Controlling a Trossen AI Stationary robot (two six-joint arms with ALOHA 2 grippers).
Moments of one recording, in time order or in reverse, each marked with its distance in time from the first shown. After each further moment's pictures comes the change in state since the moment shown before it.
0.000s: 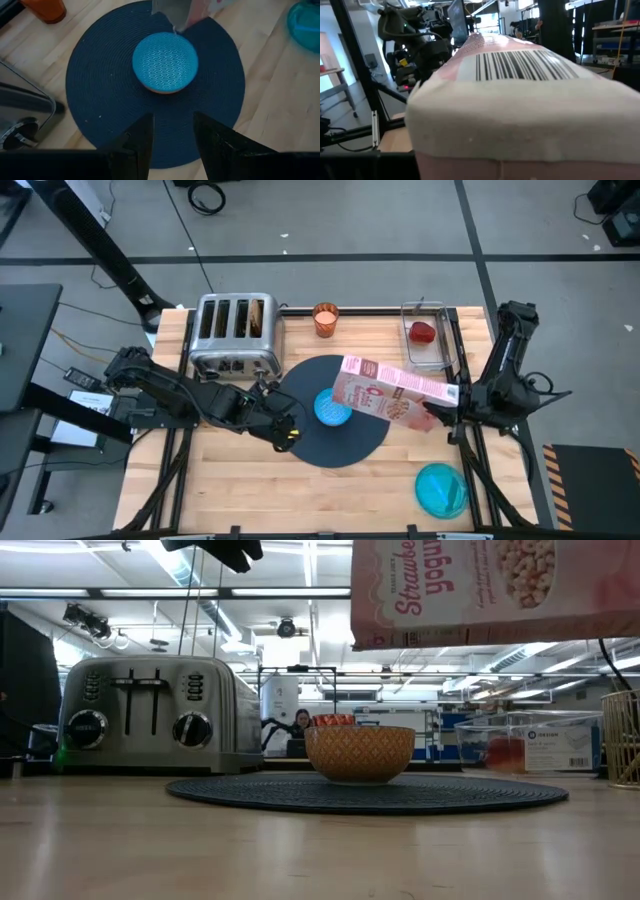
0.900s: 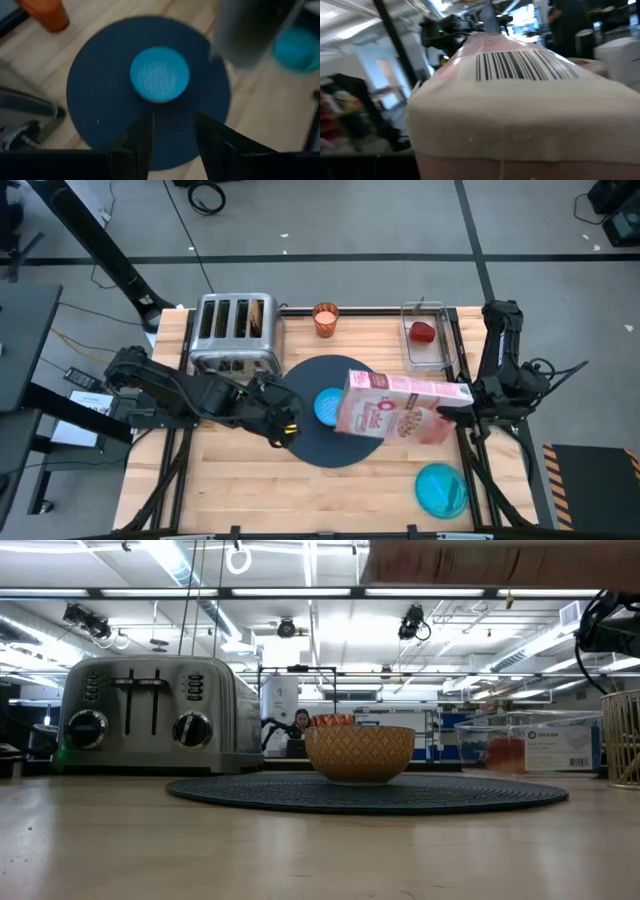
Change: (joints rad) left arm -0.001 0.000 0.105 -0.074 -0.004 -0.027; right arm 0.151 -0.129 0.000 0.017 -0.045 0.055
